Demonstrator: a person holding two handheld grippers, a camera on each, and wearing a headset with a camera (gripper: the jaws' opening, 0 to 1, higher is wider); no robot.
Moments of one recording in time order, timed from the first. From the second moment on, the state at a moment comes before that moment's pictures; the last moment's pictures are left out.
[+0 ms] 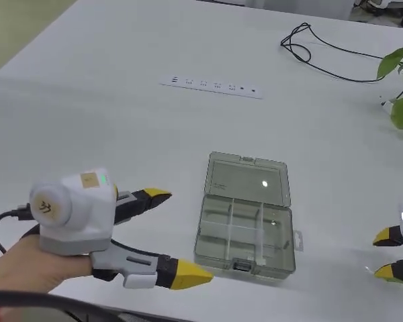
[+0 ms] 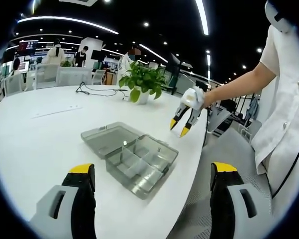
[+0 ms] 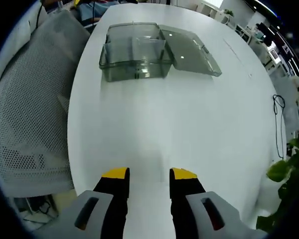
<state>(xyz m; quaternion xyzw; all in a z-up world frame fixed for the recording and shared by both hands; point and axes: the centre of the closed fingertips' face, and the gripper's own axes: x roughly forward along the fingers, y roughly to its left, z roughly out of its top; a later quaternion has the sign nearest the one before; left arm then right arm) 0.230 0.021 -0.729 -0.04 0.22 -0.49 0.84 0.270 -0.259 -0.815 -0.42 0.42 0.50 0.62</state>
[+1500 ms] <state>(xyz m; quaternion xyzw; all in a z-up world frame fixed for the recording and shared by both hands) 0.229 -0.063 -0.703 -0.32 0.32 -0.46 0.77 0.225 -0.060 -0.704 -0.45 0.23 0.55 0.66</state>
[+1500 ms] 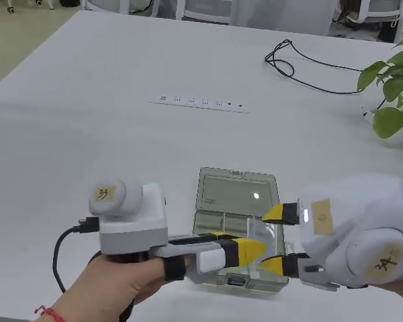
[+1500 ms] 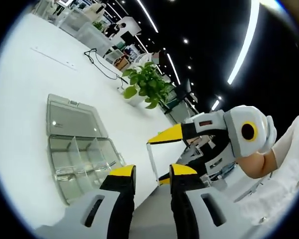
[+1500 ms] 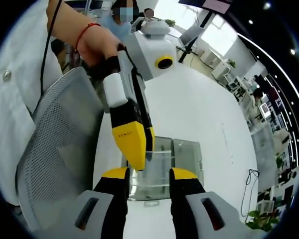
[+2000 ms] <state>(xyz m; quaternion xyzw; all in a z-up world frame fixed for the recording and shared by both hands) 0.222 -0.072 -0.706 -0.31 0.33 -0.47 0.75 0.221 -0.062 -0.705 -0.47 0.24 0.55 0.65</state>
